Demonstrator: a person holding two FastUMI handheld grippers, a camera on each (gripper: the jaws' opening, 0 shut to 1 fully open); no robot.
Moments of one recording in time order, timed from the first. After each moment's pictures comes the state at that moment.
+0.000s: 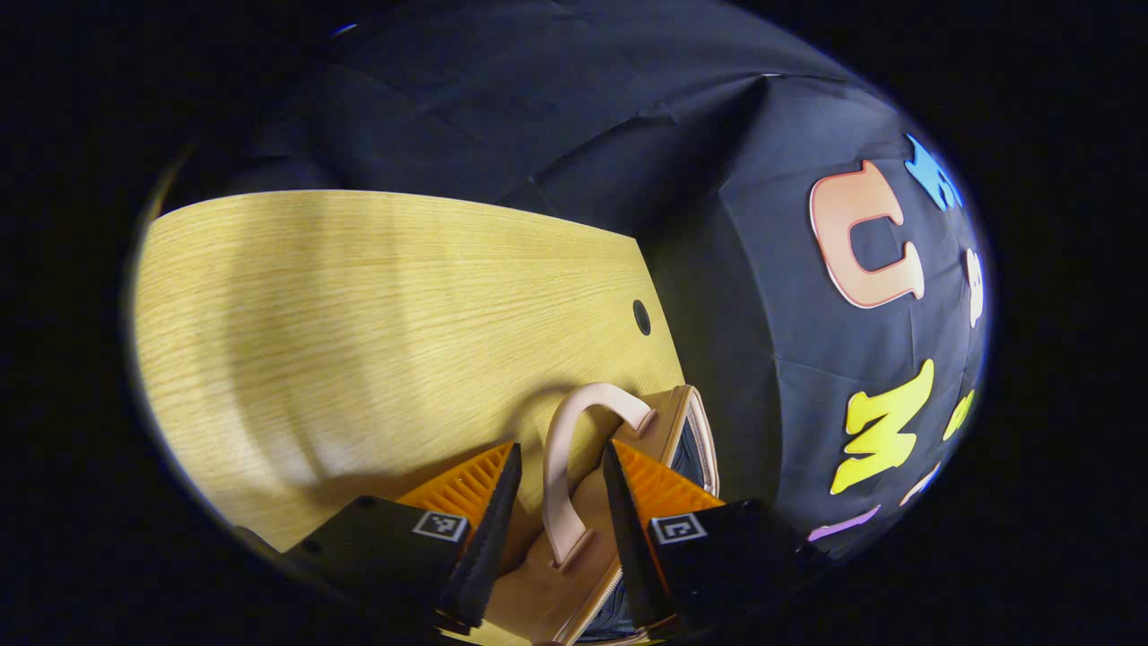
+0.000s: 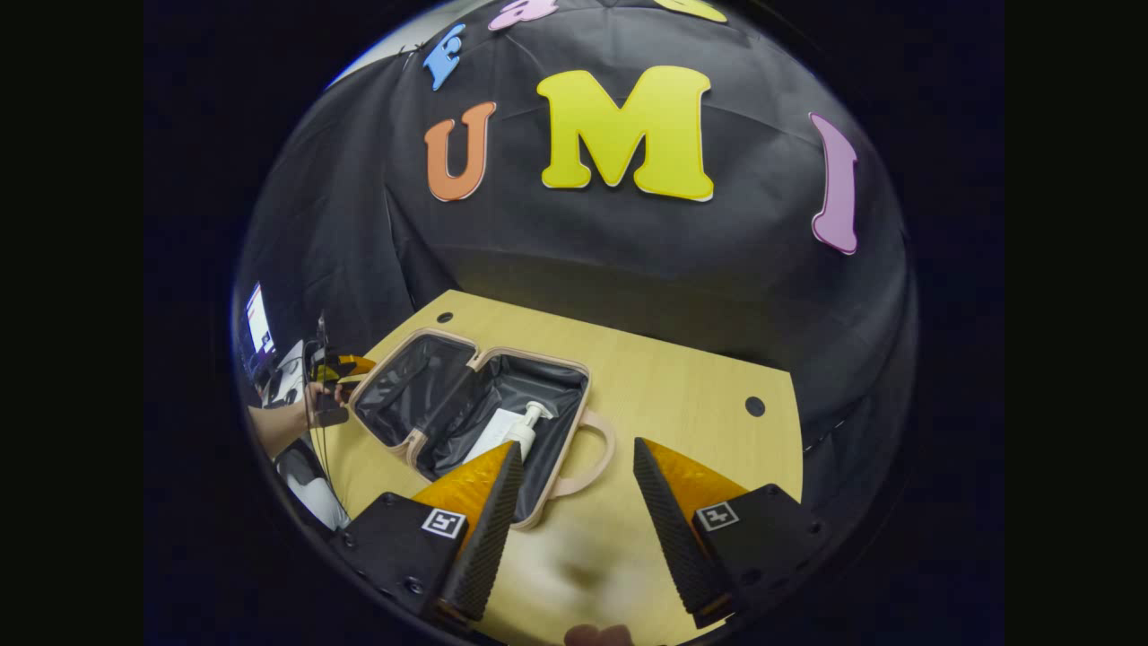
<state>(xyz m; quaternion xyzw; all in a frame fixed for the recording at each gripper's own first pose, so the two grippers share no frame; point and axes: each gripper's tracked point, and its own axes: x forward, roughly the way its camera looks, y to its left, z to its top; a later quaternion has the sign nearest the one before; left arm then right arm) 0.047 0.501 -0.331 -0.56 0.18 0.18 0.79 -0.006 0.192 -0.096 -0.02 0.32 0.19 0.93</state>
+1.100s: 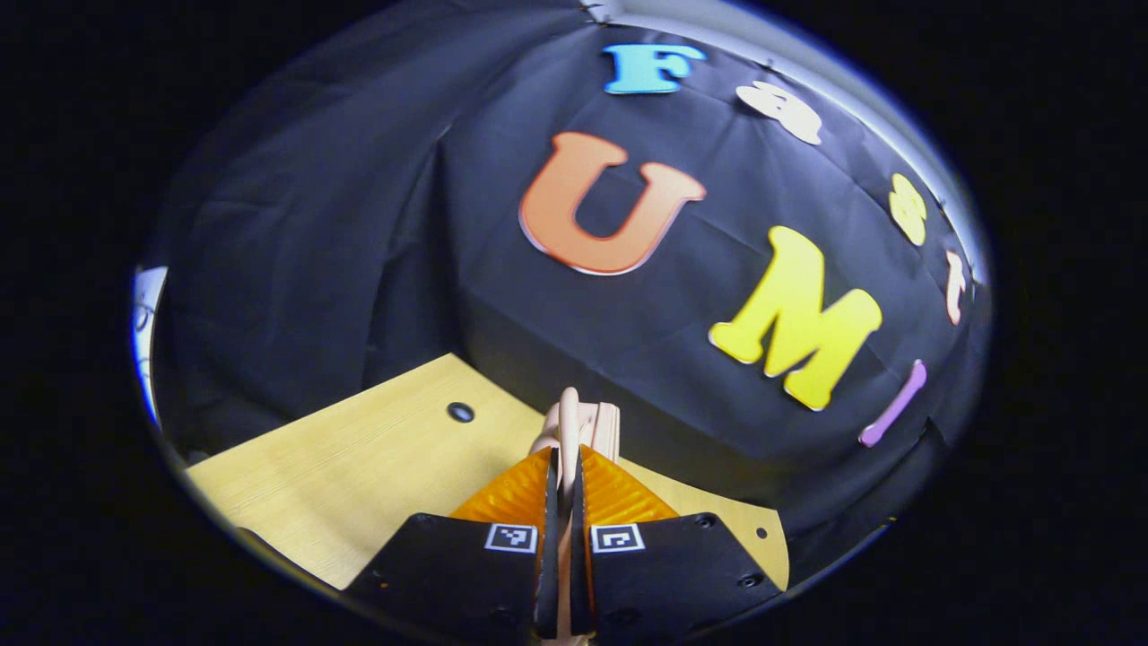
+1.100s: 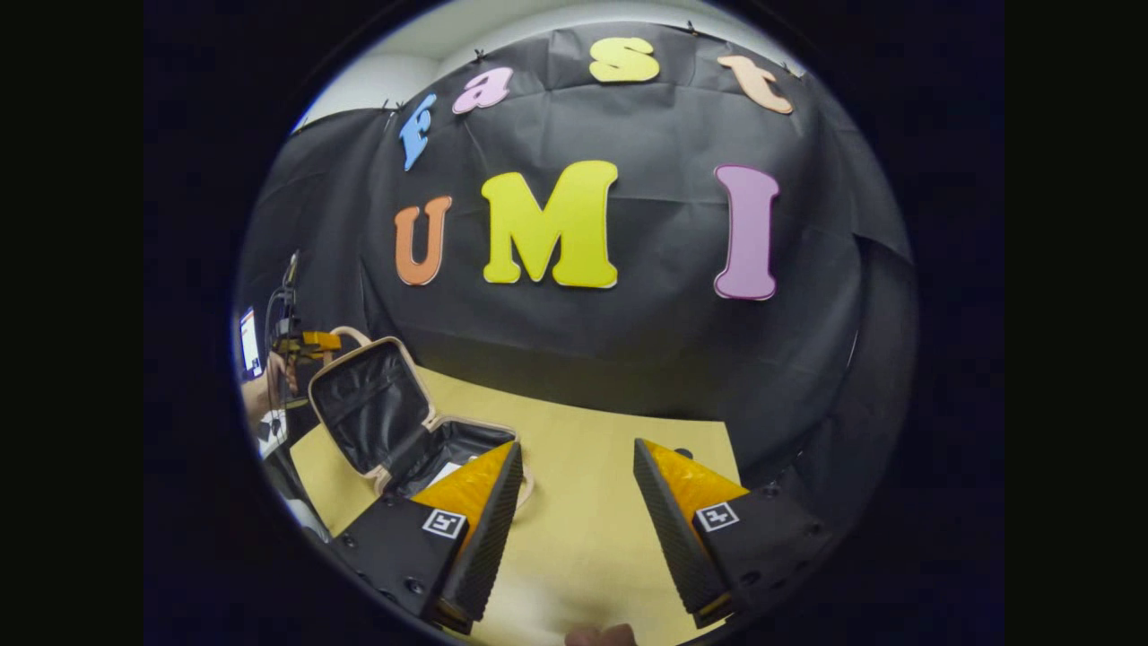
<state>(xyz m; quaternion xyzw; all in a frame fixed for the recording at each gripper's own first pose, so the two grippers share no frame) 0.062 0.351 -0.053 -0.23 0.08 0.12 0.96 -0.026 0.063 -0.028 0.01 0.16 0.12 0.98</state>
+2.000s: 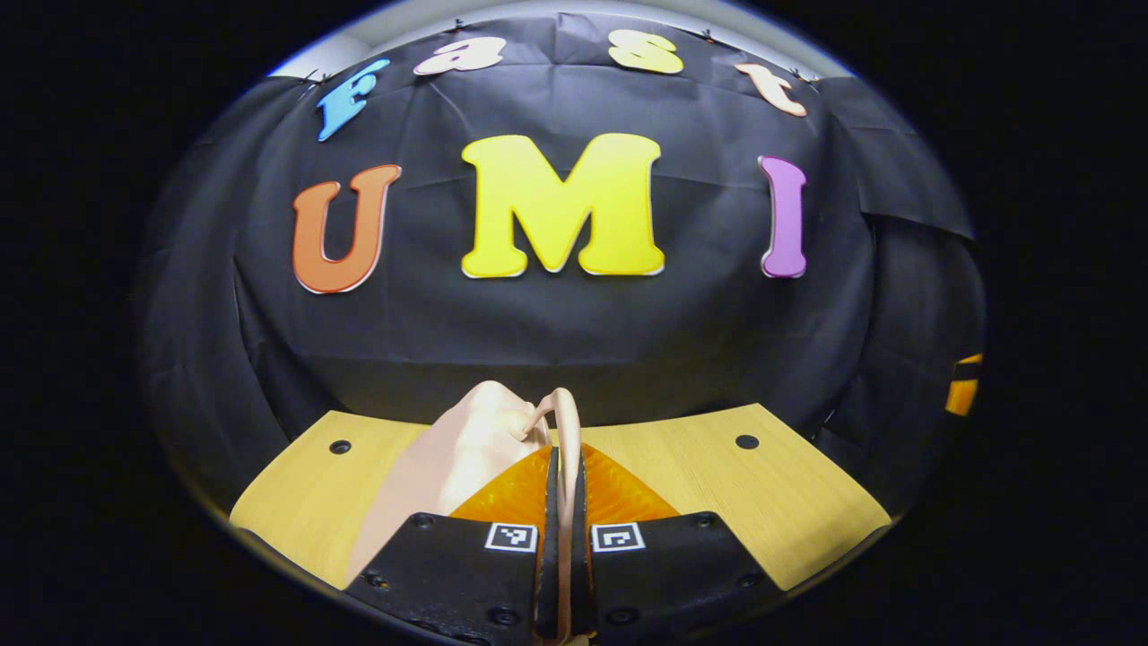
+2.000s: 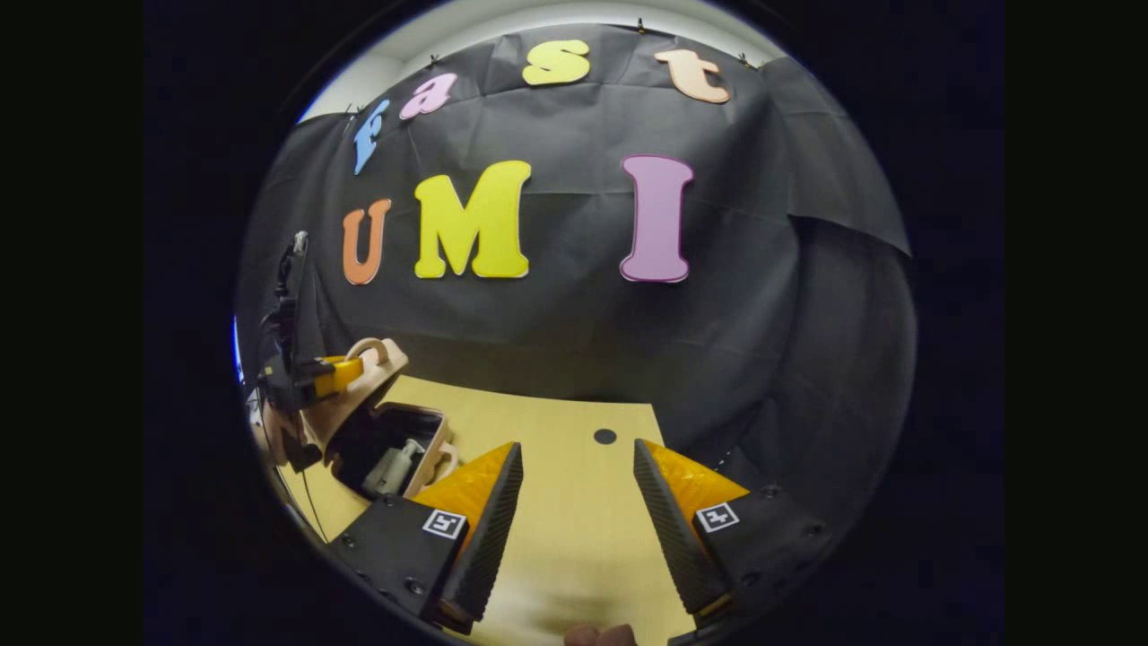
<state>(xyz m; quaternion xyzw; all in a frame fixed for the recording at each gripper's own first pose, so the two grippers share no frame) 0.123 0.056 -0.111 0.03 0.10 0.01 0.99 -0.057 -0.047 -0.051 0.02 0.19 0.00 0.98</state>
